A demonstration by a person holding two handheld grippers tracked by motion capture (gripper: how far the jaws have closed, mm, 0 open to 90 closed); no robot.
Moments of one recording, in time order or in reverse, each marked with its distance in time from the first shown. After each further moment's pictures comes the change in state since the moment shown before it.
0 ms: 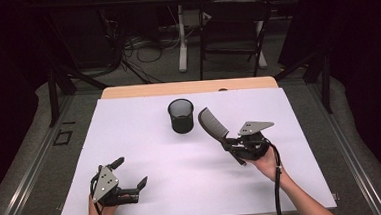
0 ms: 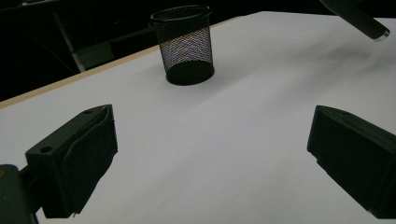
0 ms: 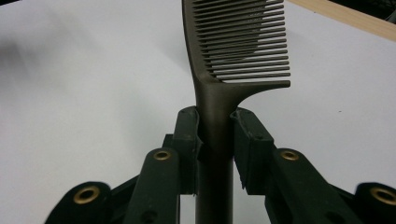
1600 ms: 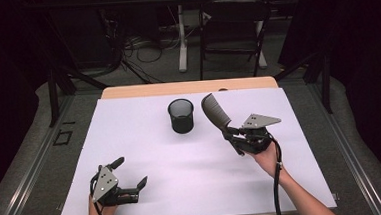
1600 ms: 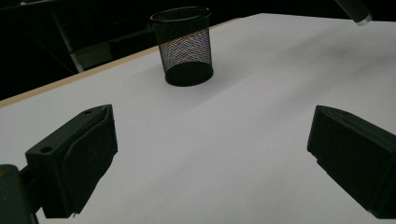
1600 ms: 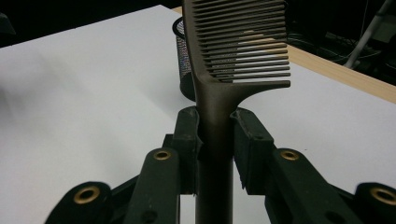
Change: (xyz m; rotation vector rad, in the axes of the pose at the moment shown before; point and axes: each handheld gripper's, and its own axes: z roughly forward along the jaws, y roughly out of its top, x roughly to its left) left arm 0.001 0.000 0.000 -0.005 -0.008 -0.009; right arm -0.005 0.016 -0.009 -0.141 -0.068 0.004
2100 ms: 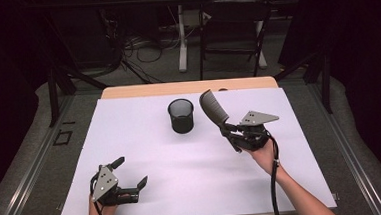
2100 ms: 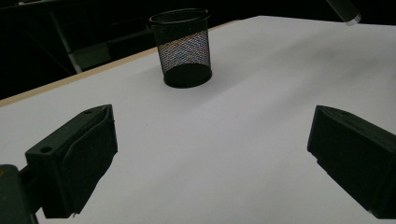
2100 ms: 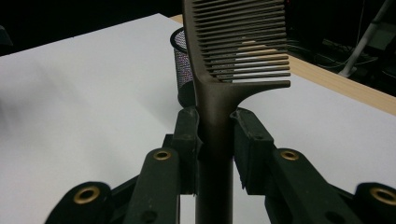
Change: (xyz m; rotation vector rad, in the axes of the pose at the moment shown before) left arm 0.001 0.000 0.001 -0.006 -0.006 -0.007; right arm -0.001 0.008 0.006 -0.025 -0.007 -0.004
